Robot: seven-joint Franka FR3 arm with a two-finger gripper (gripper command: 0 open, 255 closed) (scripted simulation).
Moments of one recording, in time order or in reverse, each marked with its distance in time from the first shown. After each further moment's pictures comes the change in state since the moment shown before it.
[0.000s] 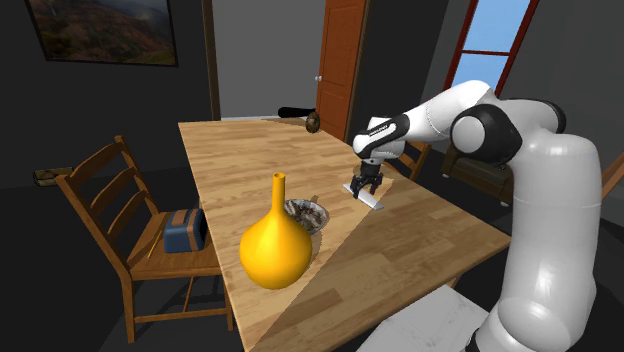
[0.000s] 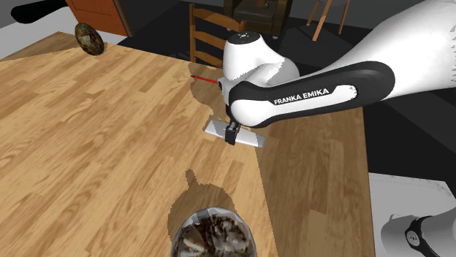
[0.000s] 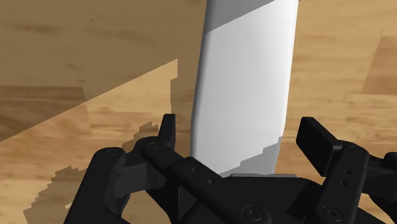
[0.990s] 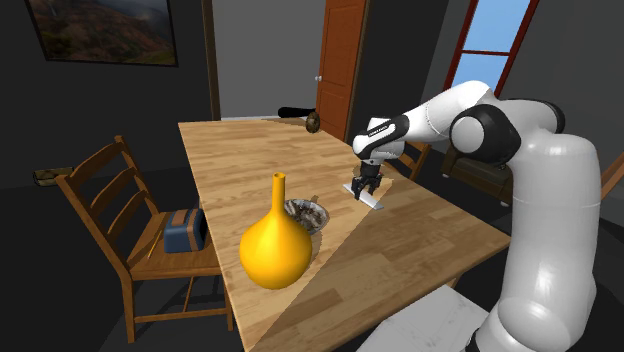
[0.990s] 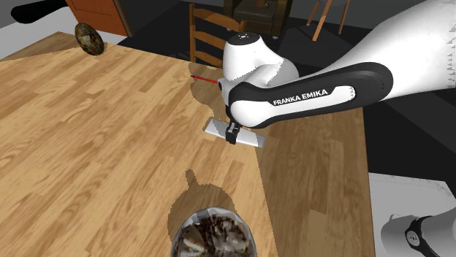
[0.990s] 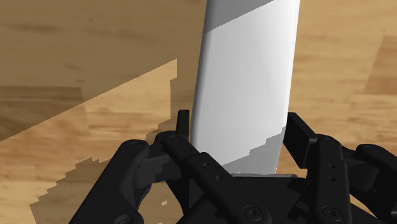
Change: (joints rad) arm -0.001 0.004 0.001 0.000 0.002 0.004 -0.001
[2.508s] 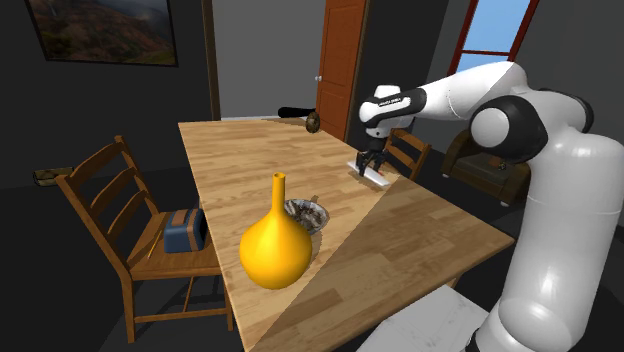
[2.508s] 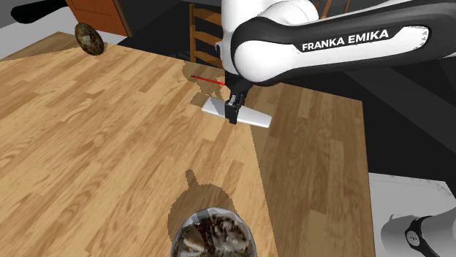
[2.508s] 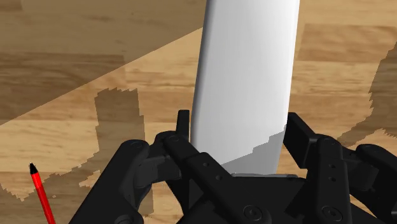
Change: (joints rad) arm 0.013 -0.113 -0.019 0.140 -0.052 -0.246 0.037
